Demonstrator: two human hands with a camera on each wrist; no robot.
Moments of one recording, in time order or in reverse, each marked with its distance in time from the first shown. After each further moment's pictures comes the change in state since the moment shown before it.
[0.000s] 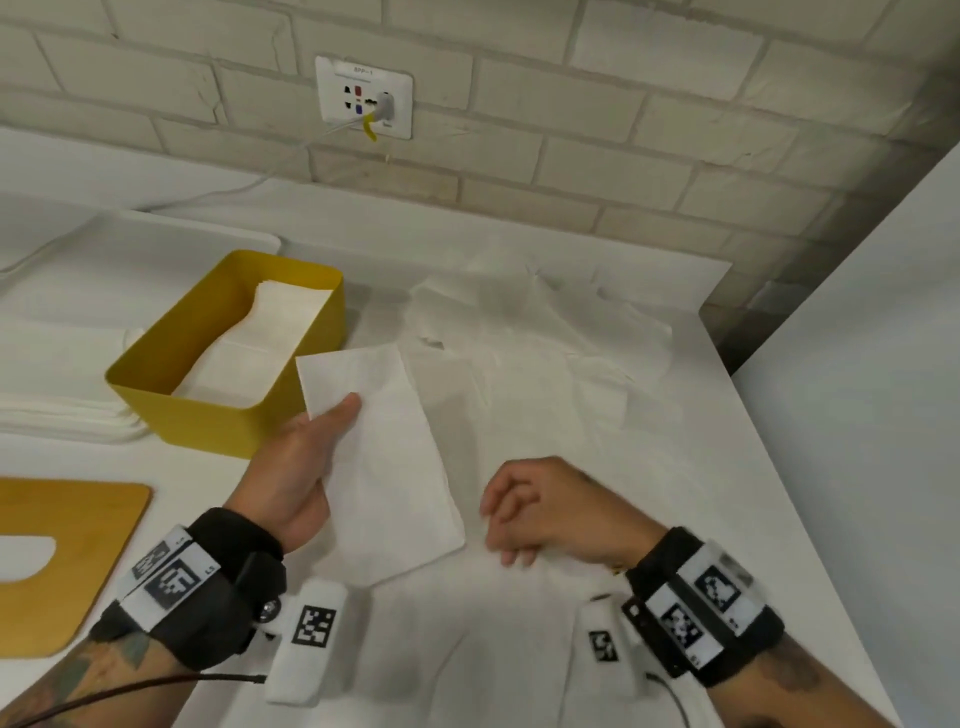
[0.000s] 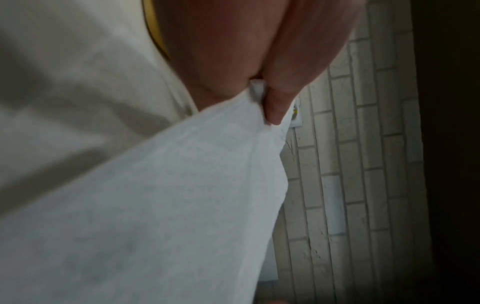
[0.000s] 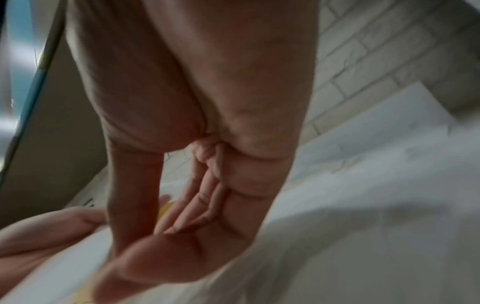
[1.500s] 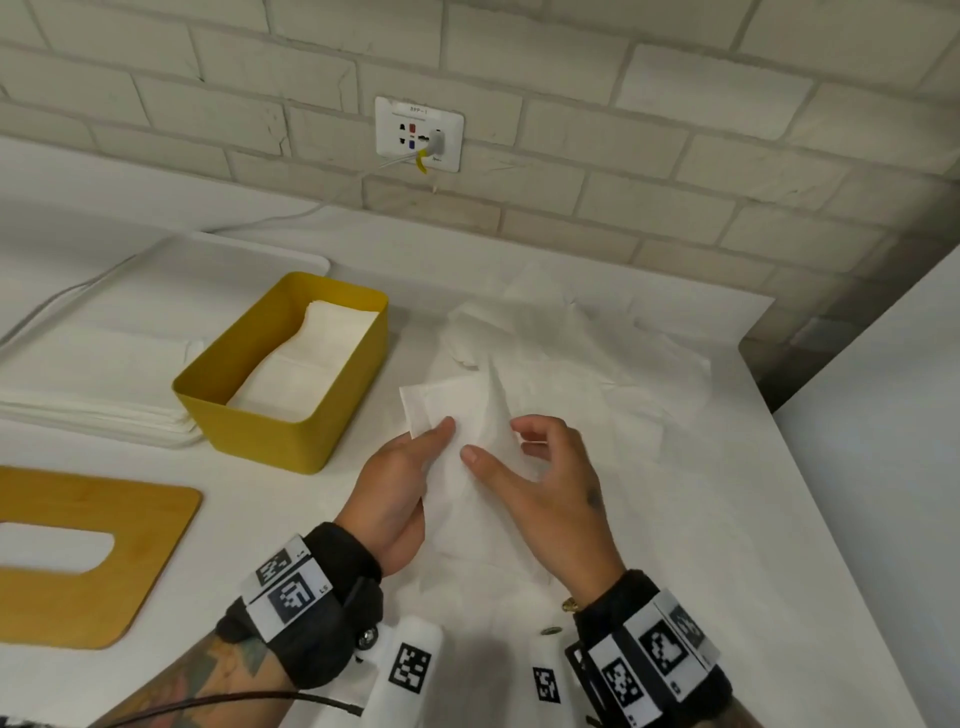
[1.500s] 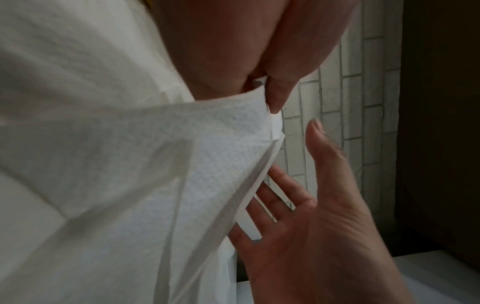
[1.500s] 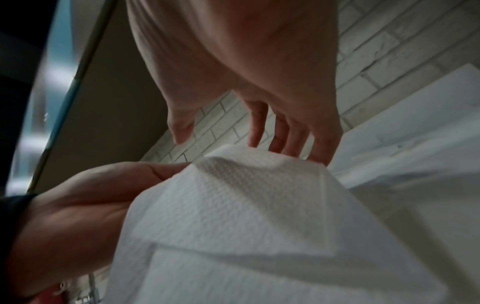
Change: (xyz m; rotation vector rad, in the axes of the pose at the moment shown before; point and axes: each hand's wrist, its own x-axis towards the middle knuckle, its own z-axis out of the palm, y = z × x) left_hand -0.010 -0.010 0.040 -0.038 -0.090 -0.107; right_hand 0.021 -0.029 0.042 0.065 0.651 -0.209
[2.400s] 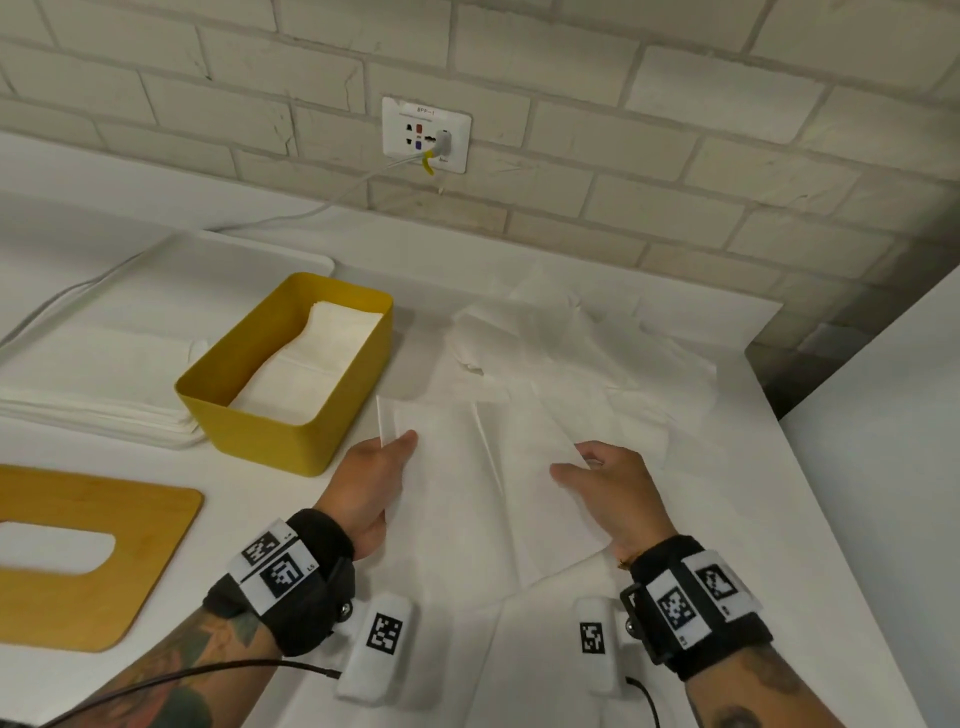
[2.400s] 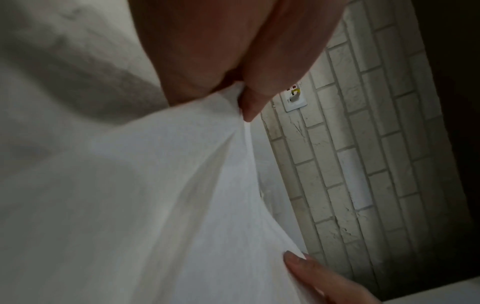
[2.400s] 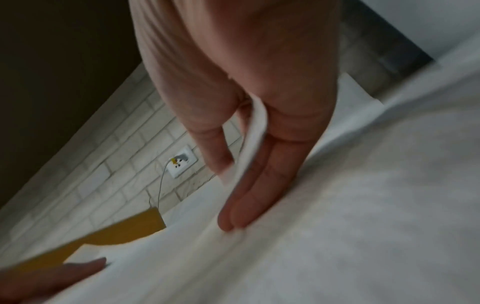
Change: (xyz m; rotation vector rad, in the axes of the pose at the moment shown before) left_hand 0.033 -0.004 -0.043 0.262 0.241 -0.021; right_hand 0.053 0.049 -0.040 0.025 -0.029 0.276
